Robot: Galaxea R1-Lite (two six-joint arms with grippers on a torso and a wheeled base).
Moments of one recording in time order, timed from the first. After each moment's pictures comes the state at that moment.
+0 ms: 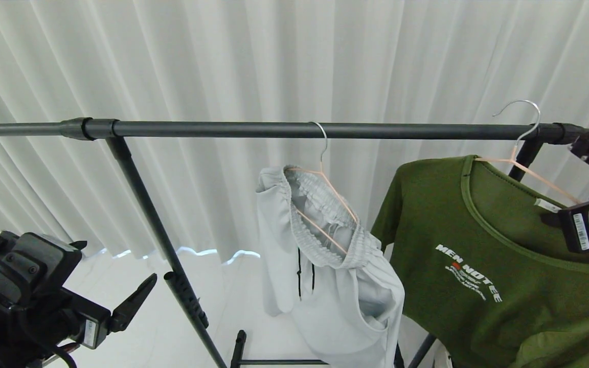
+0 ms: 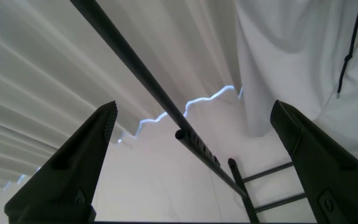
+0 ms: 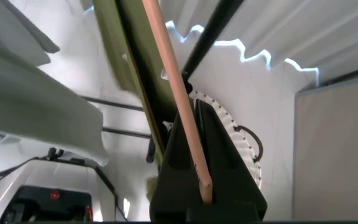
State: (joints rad) left arm -0.21 1.14 -0.16 -0.79 0.06 0.48; right arm 0.25 1.32 -1.01 0.25 -0.12 -0.08
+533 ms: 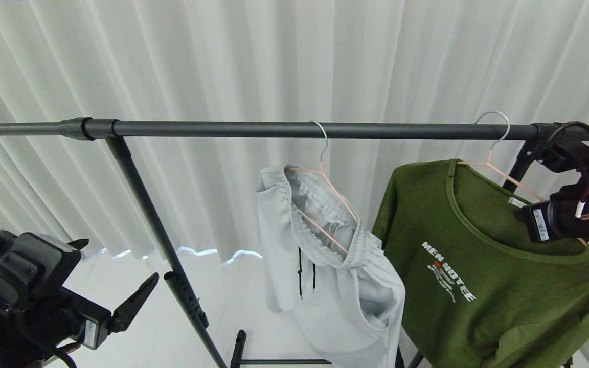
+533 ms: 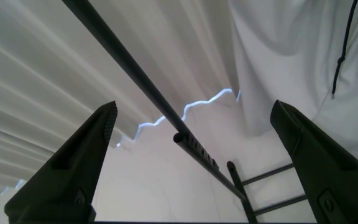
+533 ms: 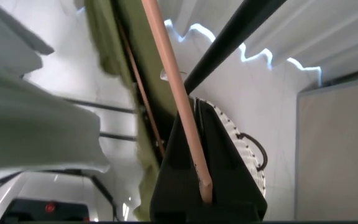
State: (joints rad) left arm -0.23 1.14 -0.16 -0.79 0.06 0.48; right arm 0.24 1.46 -1.01 0.13 -0.13 -0.08
